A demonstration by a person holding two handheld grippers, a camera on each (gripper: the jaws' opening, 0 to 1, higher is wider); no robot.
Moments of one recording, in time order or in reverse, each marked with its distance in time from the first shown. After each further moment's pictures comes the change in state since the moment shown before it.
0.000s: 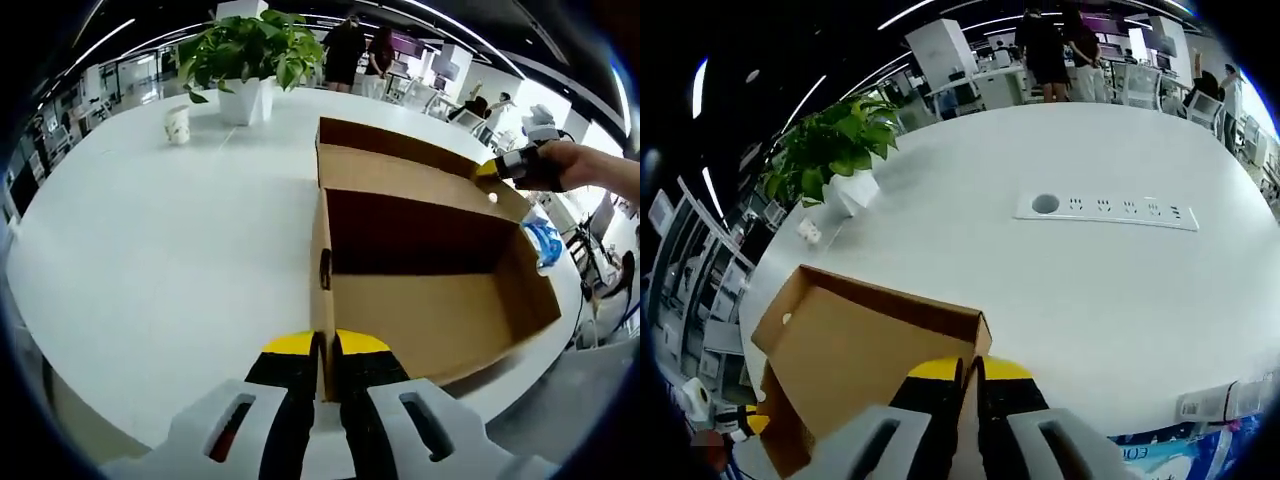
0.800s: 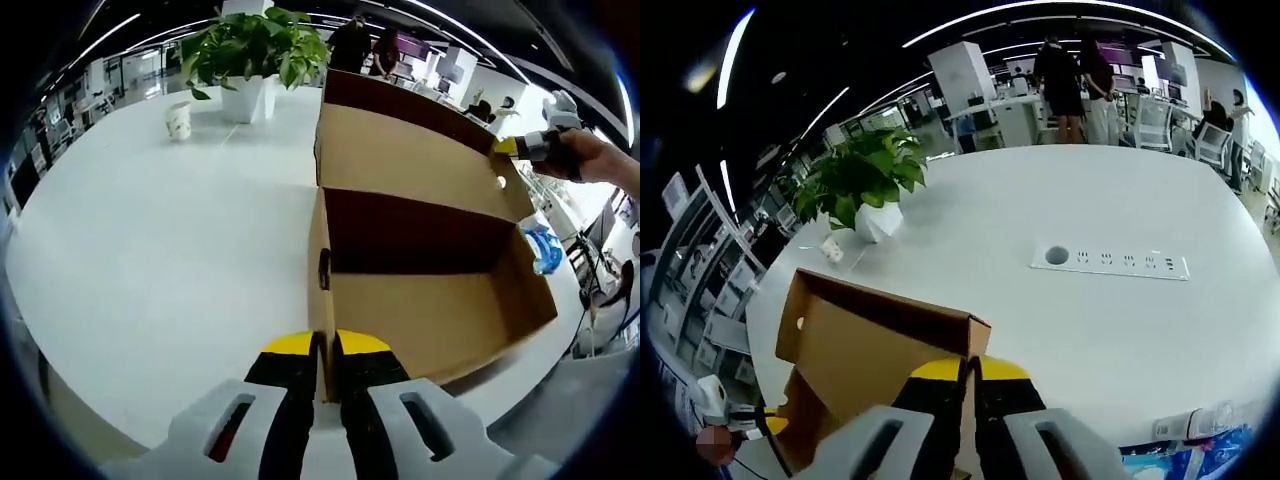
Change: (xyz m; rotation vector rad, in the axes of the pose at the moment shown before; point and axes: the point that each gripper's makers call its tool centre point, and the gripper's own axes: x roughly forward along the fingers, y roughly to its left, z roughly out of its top) left arm 0.007 0.000 0.003 -0.040 -0.003 -0.004; right arm -0.045 0.025 0.040 -0.076 -0.113 0.037
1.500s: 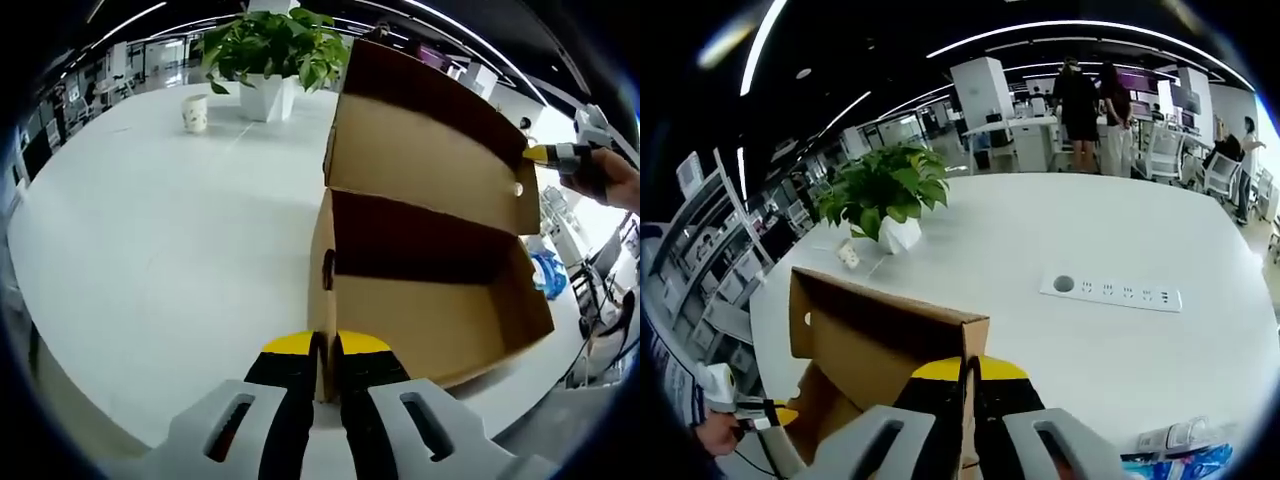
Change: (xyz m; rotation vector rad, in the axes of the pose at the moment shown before) left arm 0.003 -0.006 0.004 -0.096 -0.024 0.033; right arm -0.033 0.022 0.015 -0.092 -0.066 0.018
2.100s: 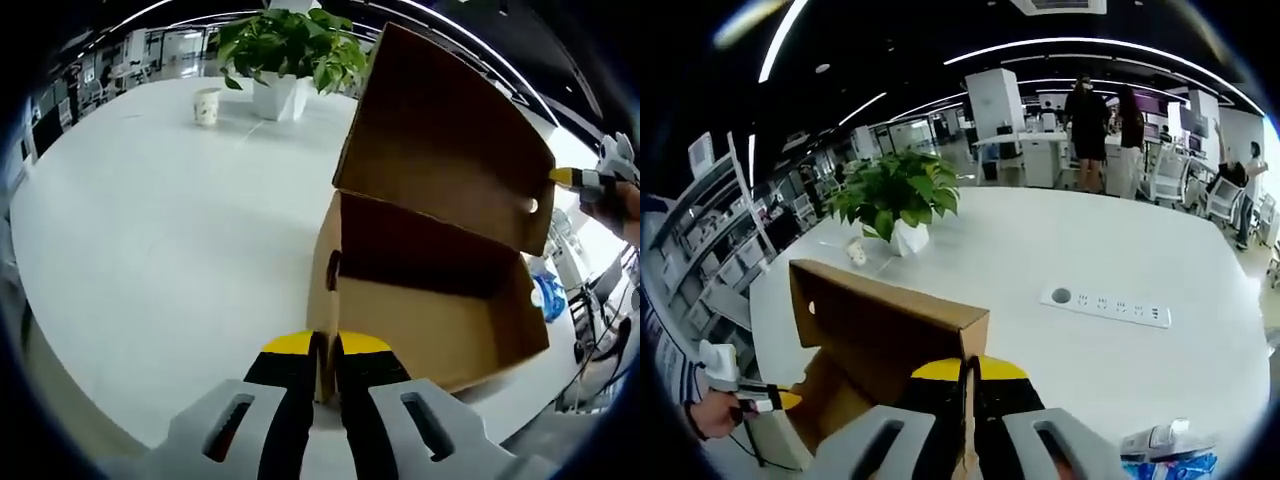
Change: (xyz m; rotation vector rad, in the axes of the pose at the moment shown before) left arm -0.003 -0.012 0.004 -0.078 -0.020 0.015; right arm -0.036 0.020 -0.005 -0.083 -0.041 -0.001
